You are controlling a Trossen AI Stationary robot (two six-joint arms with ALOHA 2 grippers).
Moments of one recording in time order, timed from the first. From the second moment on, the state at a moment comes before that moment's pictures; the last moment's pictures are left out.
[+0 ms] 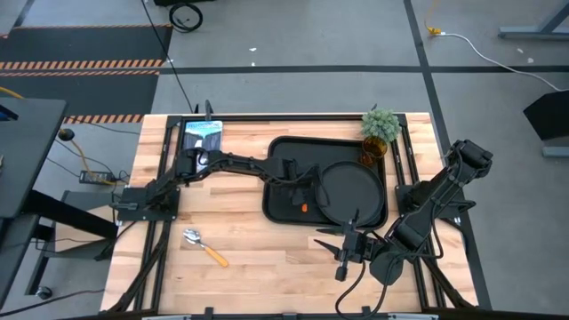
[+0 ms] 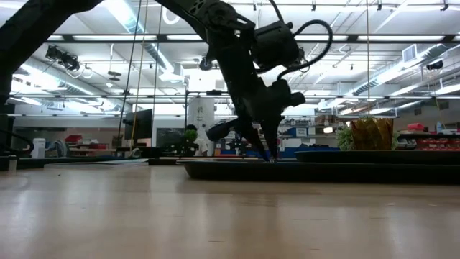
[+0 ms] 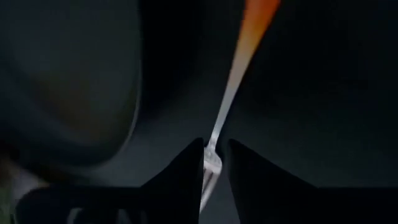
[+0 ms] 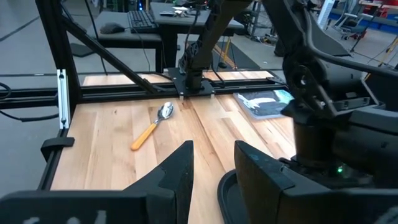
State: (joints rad) left arm 0.05 2.22 1.69 -0.56 -0.23 1.48; right arm 0.79 1.50 1.11 -0.12 1.05 0.37
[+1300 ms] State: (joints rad) left arm -0.34 1.92 1.29 -1.23 -0.17 -0.24; right arm 0.56 1.50 1.11 -0.29 0.96 -0.06
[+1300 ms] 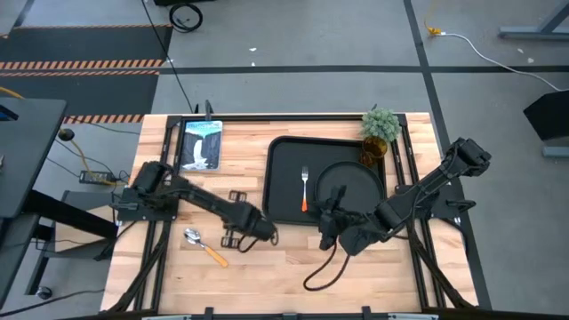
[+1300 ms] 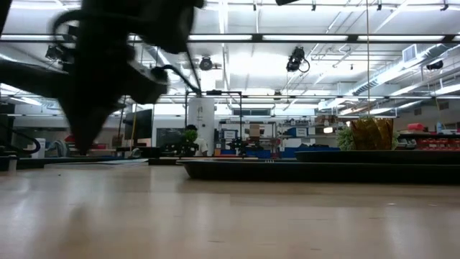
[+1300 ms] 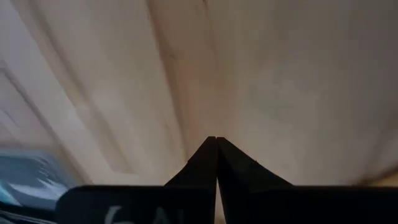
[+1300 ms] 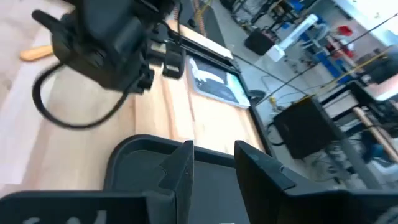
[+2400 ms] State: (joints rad) left arm -0.77 1.77 1.05 -1.06 -0.13 -0.50; right arm 0.49 1.50 1.11 -0.18 0.70 -0.16
